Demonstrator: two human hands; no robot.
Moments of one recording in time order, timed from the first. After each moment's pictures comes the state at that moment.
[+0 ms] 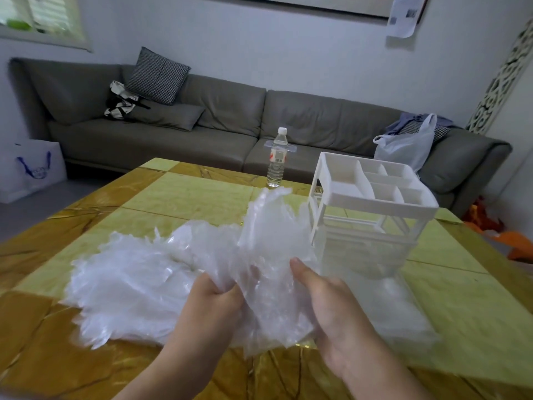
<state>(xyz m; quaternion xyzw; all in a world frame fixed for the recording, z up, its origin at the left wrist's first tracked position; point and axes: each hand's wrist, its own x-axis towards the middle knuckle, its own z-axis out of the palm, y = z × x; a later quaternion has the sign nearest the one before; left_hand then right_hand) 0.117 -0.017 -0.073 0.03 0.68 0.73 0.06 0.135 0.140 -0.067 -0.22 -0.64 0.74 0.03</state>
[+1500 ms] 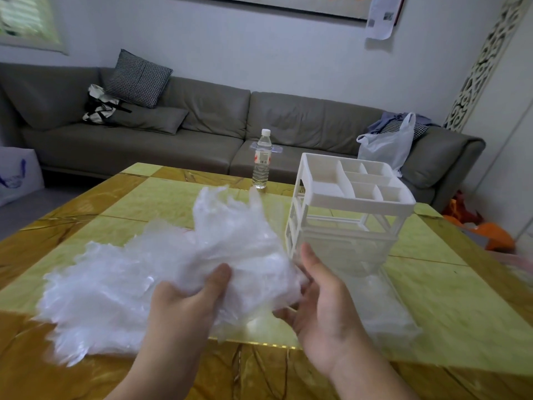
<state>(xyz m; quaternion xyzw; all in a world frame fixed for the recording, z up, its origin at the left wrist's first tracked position) 0.118 -0.021 -0.062 -0.06 0.63 0.78 -0.01 0.146 0.143 -0.053 -0.16 -0.51 0.85 0.04</state>
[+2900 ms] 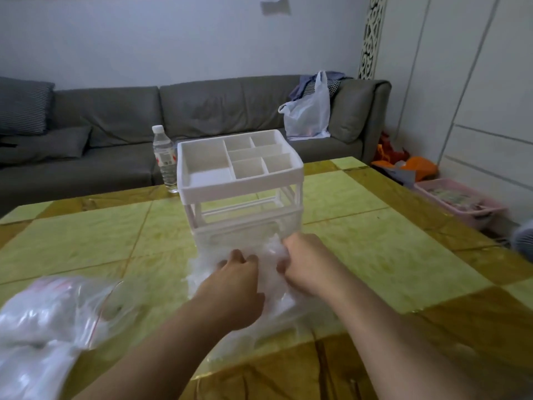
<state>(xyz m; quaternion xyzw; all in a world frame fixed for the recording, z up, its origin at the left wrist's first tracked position) 0.067 0.187 -0.083 0.37 0.92 0.04 0.08 0.124 0.340 -0.090 -0.20 -0.95 0.23 0.10</state>
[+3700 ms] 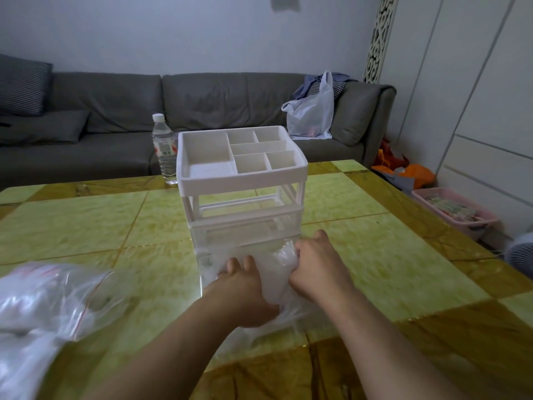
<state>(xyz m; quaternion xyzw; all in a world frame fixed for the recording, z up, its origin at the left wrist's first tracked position) 0.062 0.206 -0.108 0.29 0.93 0.06 0.20 0.130 0.349 -0.103 -0.28 -0.94 0.17 0.09</state>
